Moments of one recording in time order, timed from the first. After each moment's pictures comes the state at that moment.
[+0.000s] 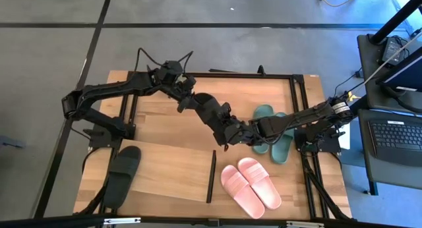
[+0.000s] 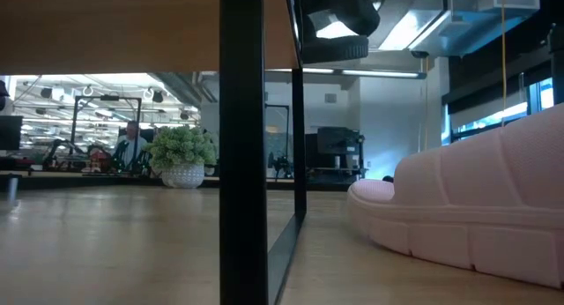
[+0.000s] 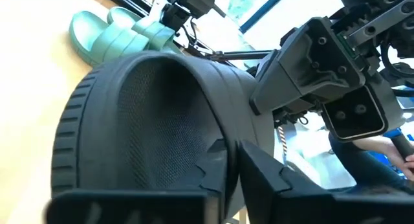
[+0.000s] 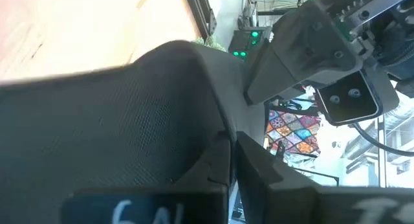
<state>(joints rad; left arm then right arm) 0.44 1.35 1.05 -0.19 0.75 -0.44 0.25 1.67 1.39 -0.31 0.88 -1.05</state>
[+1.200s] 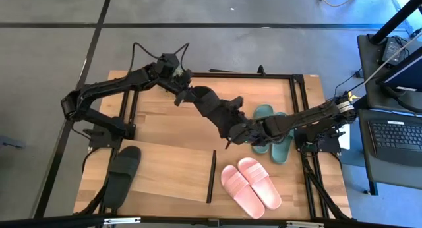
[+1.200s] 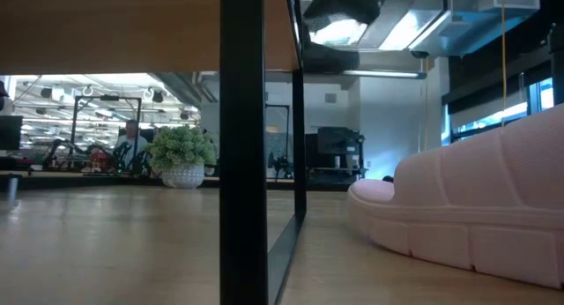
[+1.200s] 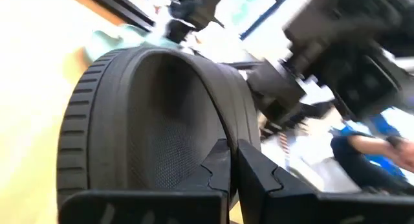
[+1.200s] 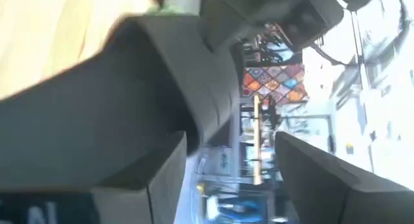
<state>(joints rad) 0.53 1.34 1.09 -0.24 0.82 -0.38 0.27 1.62 1.38 -0.34 1.08 -0.84</state>
